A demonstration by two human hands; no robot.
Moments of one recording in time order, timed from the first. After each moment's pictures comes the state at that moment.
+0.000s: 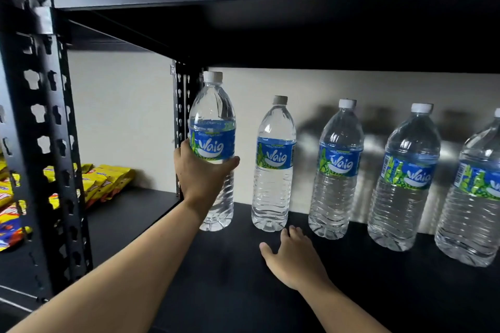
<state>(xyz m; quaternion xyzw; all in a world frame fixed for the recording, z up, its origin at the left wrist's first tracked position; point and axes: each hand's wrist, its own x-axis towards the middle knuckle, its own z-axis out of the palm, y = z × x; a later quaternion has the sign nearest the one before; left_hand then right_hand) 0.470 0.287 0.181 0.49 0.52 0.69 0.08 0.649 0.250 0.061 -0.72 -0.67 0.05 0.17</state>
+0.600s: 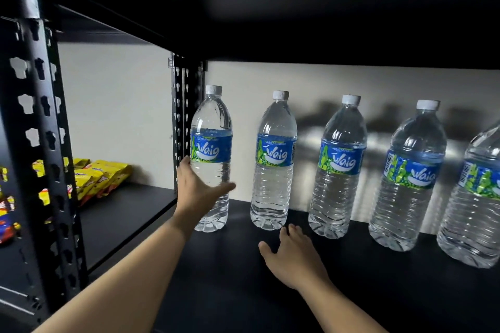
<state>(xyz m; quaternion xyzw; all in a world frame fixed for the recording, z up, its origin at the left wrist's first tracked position) 0.451 0.324 0.124 0.56 0.55 0.60 0.16 0.651 0.253 0.061 -0.72 -0.68 0.05 0.14</state>
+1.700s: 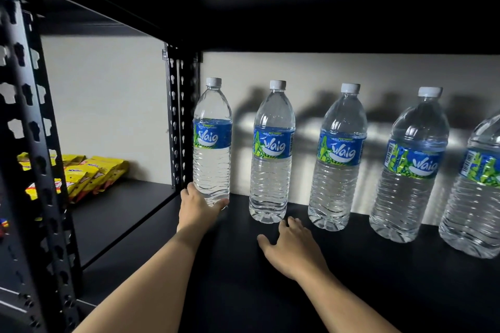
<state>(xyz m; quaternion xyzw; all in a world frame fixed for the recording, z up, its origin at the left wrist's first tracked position) 0.462 0.344 0.068 0.56 0.67 0.47 0.15 0.651 0.253 0.064 -0.72 -0.67 0.05 0.16</state>
